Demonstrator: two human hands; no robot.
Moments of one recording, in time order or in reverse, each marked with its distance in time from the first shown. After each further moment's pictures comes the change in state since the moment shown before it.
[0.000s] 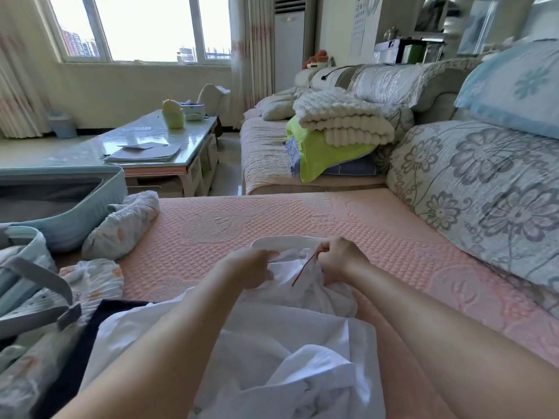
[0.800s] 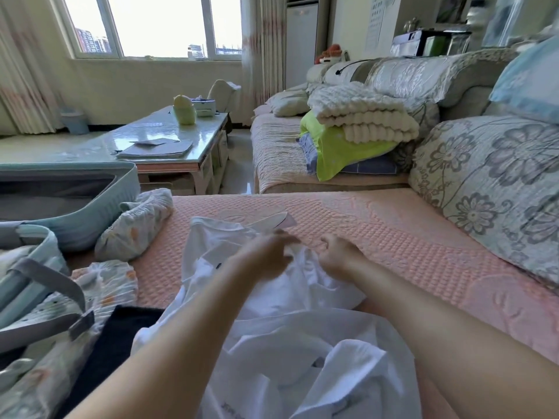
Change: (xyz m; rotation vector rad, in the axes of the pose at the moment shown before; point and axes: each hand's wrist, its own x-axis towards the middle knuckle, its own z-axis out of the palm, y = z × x) left_hand 0.024 -0.031 0.001 -0.205 0.211 0.023; right_hand 0.042 -0.029 0.038 -0.155 -0.049 -0.026
